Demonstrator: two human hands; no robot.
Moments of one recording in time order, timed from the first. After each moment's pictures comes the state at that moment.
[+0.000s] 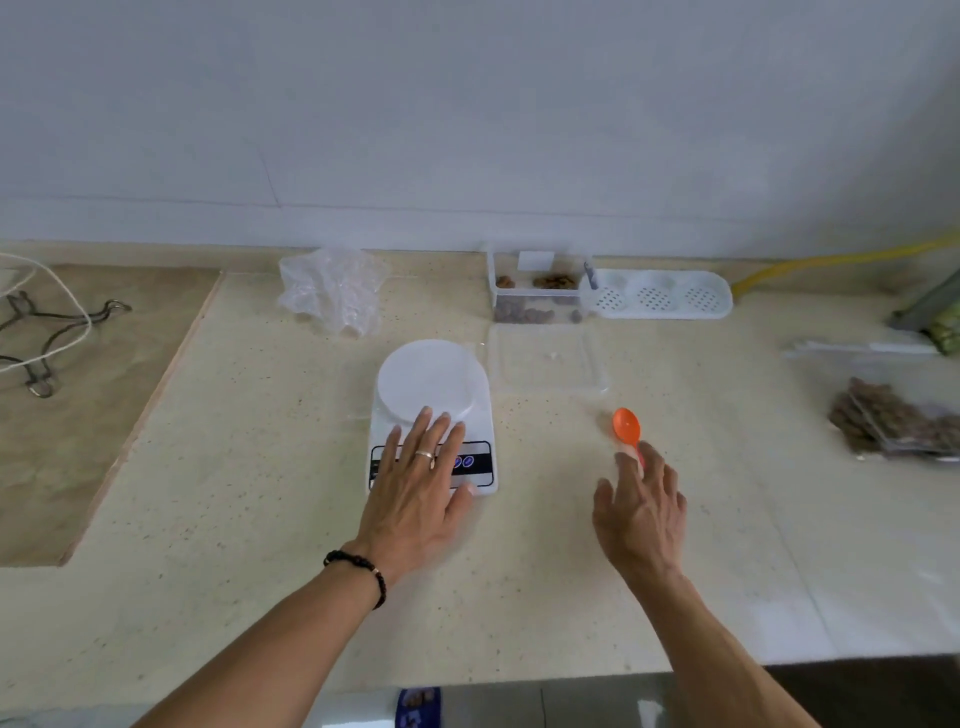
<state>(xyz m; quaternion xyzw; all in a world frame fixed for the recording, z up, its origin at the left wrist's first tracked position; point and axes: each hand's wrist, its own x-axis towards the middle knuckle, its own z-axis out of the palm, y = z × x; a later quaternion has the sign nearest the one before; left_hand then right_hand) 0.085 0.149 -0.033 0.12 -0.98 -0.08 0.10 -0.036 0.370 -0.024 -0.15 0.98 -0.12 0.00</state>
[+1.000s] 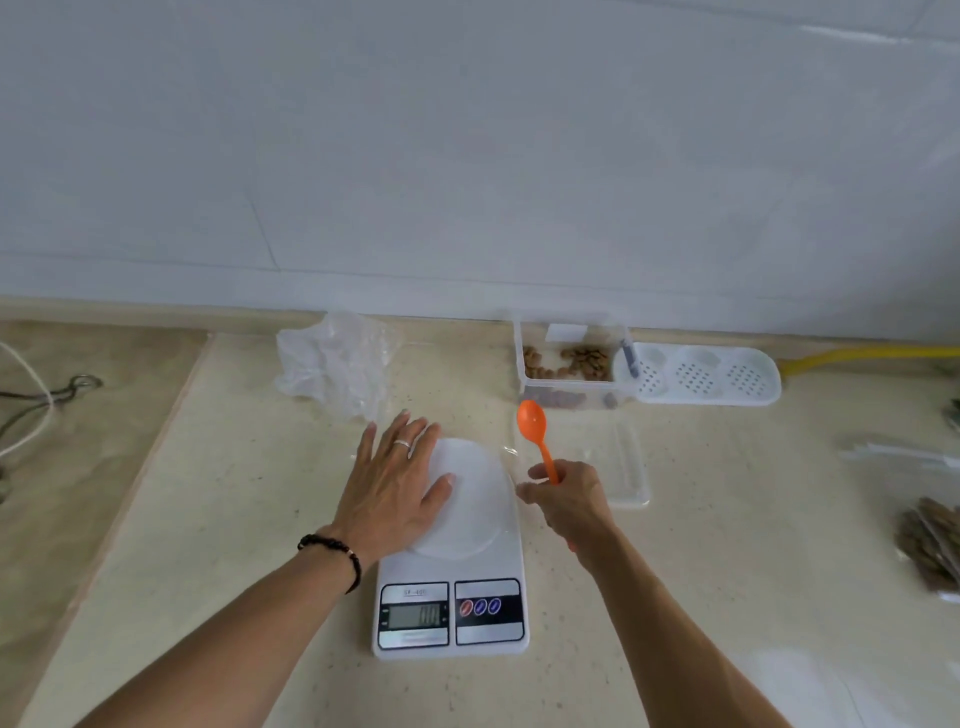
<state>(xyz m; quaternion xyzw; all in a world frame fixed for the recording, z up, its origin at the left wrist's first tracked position) -0.014 0.019 -0.010 0.14 -0.98 -0.11 0.03 -0.136 0.205 0.012 -0.02 0.85 -0.44 0.30</state>
